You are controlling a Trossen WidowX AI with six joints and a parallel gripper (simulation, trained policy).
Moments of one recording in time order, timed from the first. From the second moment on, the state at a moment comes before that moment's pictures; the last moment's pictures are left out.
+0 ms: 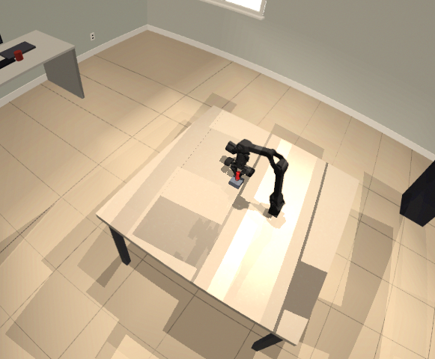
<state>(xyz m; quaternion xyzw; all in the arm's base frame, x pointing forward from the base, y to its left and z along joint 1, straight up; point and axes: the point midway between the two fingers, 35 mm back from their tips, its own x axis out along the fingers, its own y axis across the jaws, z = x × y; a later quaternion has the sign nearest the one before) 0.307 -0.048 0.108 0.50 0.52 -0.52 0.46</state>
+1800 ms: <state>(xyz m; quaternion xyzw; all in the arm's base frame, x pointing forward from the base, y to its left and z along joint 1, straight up) 0.308 -0.050 0.097 0.48 0.53 -0.51 0.48</state>
